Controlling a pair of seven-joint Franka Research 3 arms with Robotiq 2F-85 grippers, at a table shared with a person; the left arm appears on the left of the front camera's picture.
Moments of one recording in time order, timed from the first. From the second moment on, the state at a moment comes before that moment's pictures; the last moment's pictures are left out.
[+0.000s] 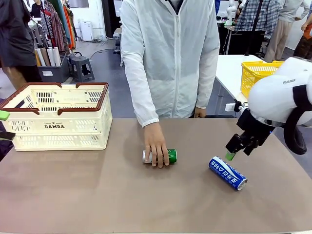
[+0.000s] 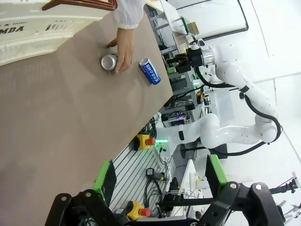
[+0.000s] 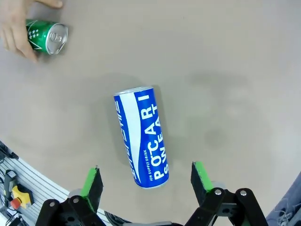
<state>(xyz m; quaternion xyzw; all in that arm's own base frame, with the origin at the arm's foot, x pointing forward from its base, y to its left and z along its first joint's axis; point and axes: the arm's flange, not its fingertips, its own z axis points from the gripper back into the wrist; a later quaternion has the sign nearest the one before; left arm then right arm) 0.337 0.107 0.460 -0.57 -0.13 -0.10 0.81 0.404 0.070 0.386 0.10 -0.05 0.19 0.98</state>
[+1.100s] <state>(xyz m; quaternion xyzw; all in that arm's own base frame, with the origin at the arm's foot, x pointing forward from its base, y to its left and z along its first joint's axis) 0.337 0.108 0.460 -0.57 -0.13 -0.10 0.81 0.390 -0.047 0.416 0.15 -0.10 0.03 0.98</state>
